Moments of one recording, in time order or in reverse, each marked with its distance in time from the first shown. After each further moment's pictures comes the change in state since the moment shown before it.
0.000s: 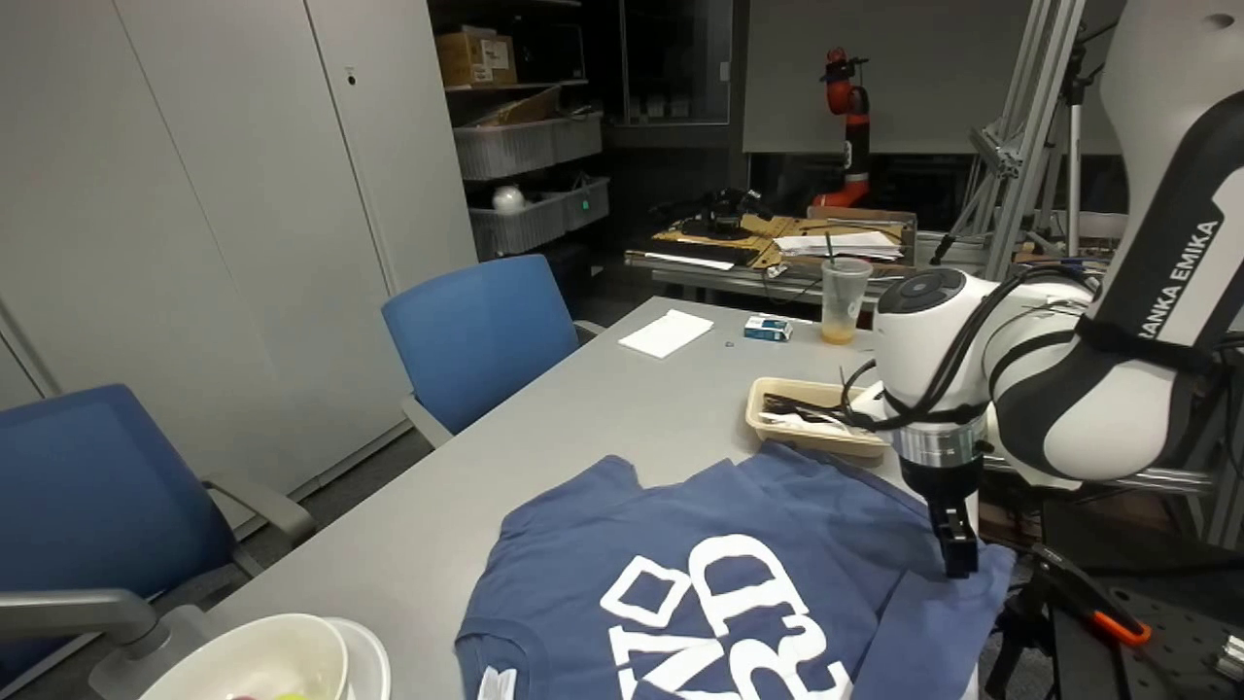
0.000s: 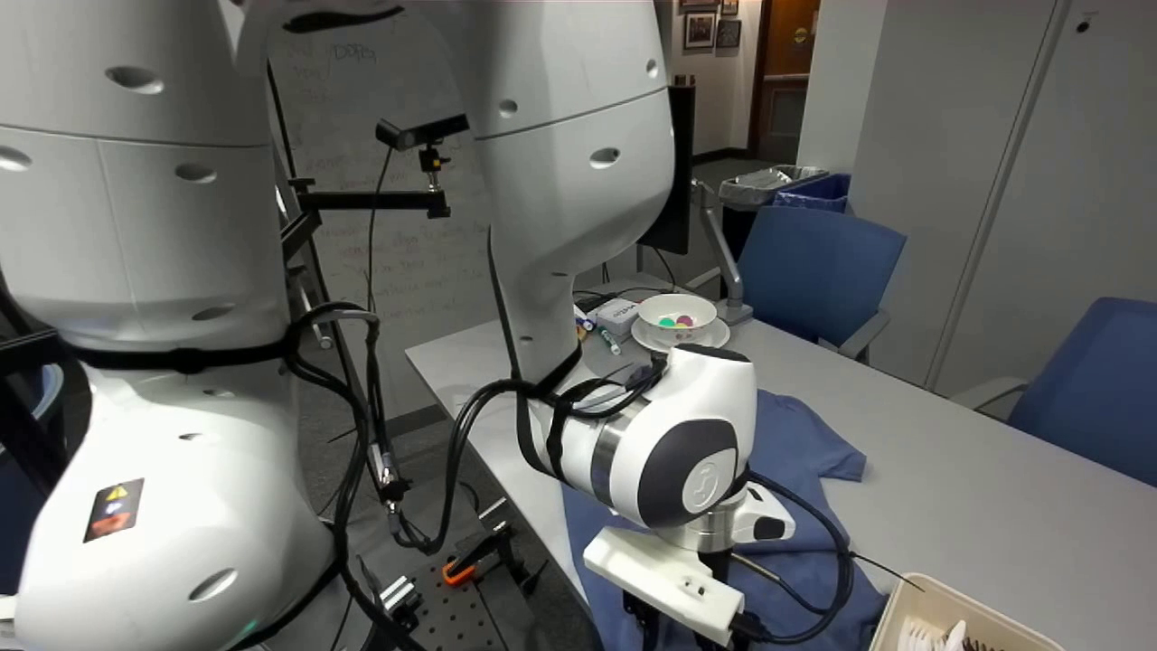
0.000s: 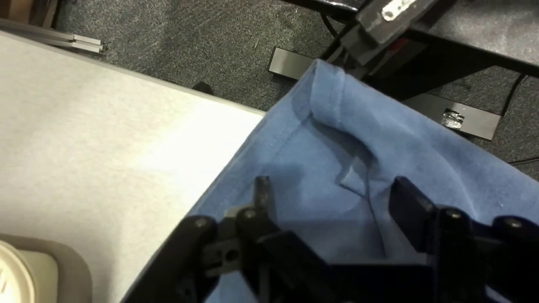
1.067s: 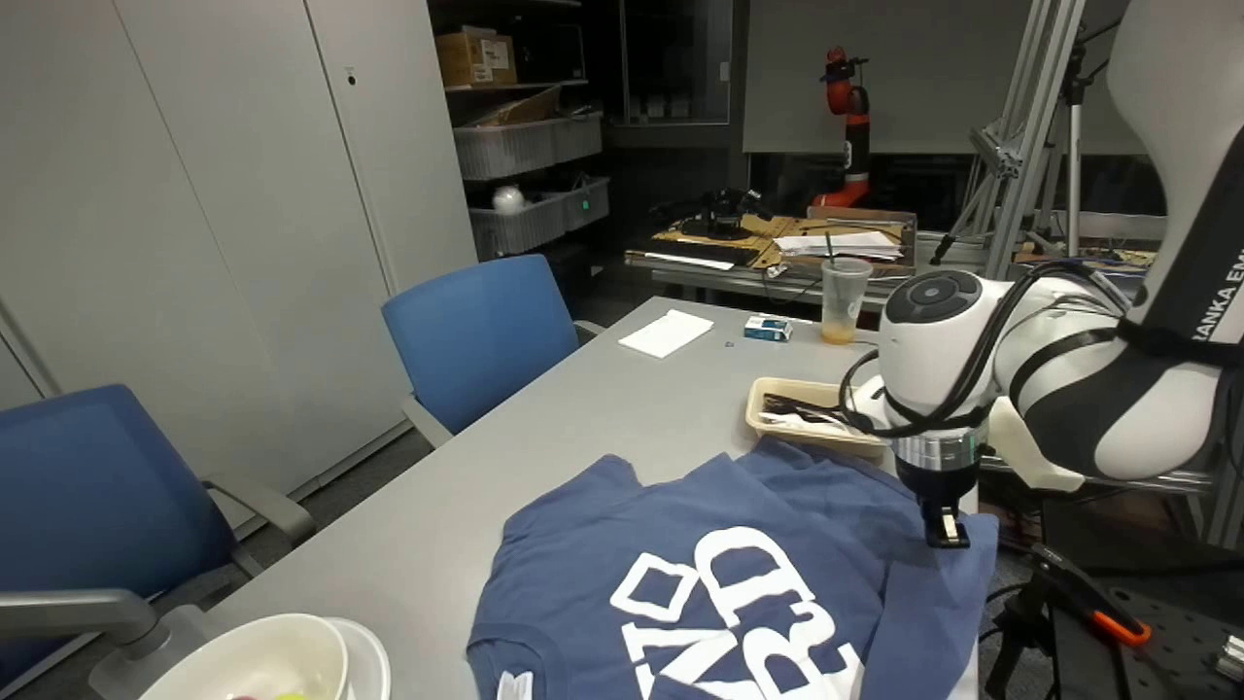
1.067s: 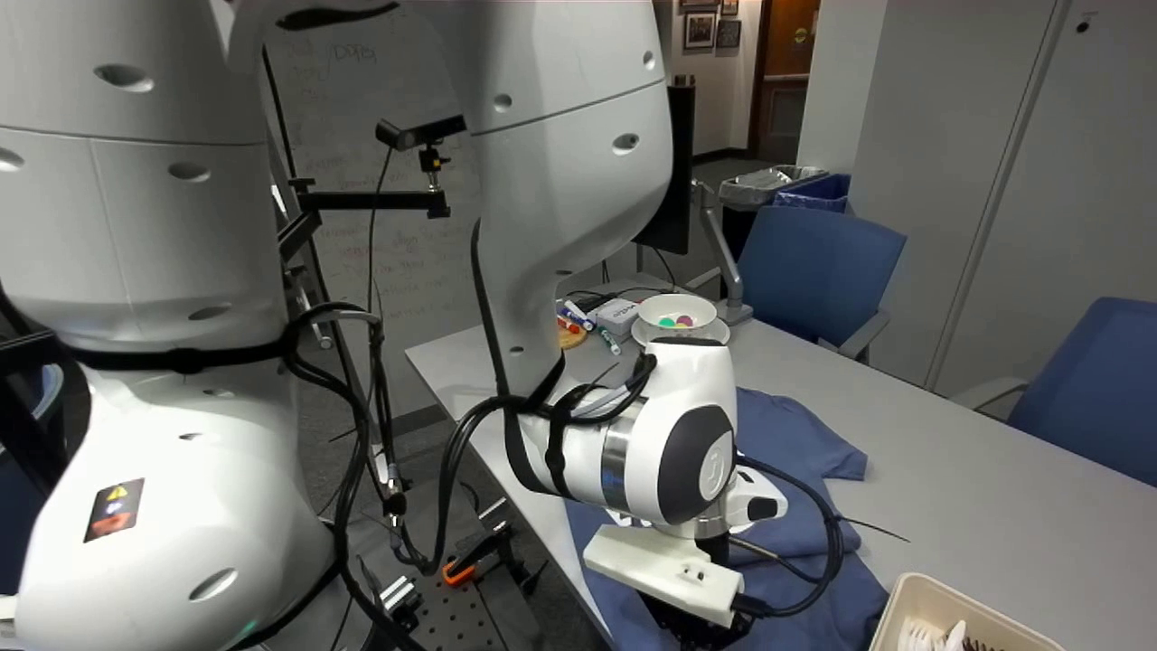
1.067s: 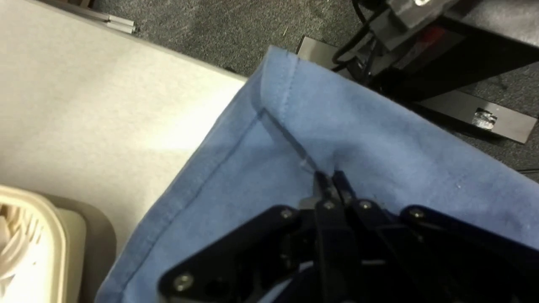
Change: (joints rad) arm 0.001 -0.012 -0.008 0.001 -0.238 0.036 0.168
